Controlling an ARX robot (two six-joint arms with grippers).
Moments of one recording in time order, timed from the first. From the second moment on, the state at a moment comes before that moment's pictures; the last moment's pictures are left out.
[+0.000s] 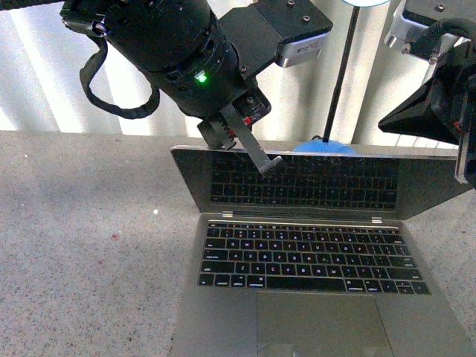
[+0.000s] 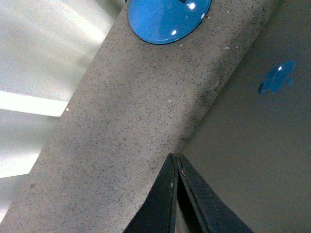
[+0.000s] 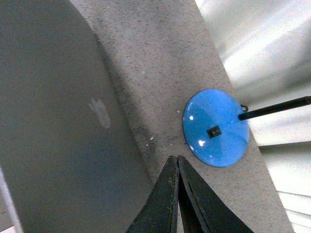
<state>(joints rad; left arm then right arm) -0.51 1.87 1.32 -0.18 -0.03 0.65 0.08 1.70 1.08 -0.15 -0.48 -1.03</state>
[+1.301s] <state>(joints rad) -0.54 1.85 1.21 -0.18 0.03 0.62 0.08 1.68 0.94 -0.17 -0.50 -1.09</state>
